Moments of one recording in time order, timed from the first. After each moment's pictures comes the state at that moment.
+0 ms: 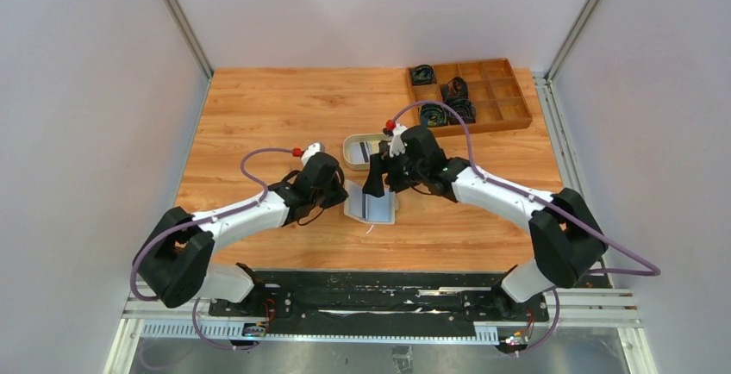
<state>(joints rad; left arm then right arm) -0.68 1.33 0.69 -0.12 -0.19 -0.93 0.70 1.49 0.98 -0.15 -0.27 0.33</state>
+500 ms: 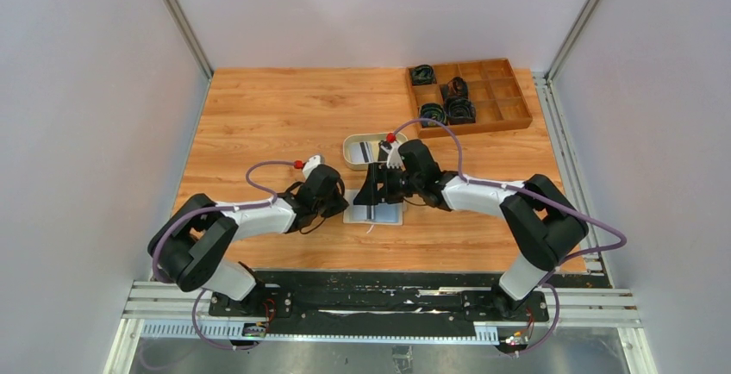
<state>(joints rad) -0.68 1.46 0.55 0.09 -0.19 -0.97 0.70 1.63 0.83 0.18 -0.49 0.61</state>
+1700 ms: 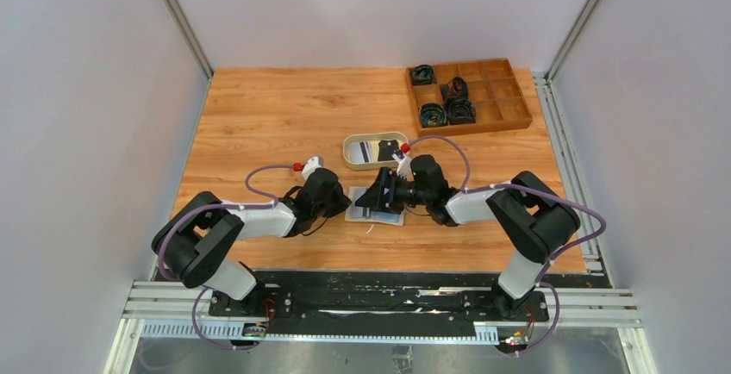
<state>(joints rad) -0.68 1.49 0.49 0.27 -0.19 -1.01 0.68 1.69 0.63 0.60 -0.55 0.91</state>
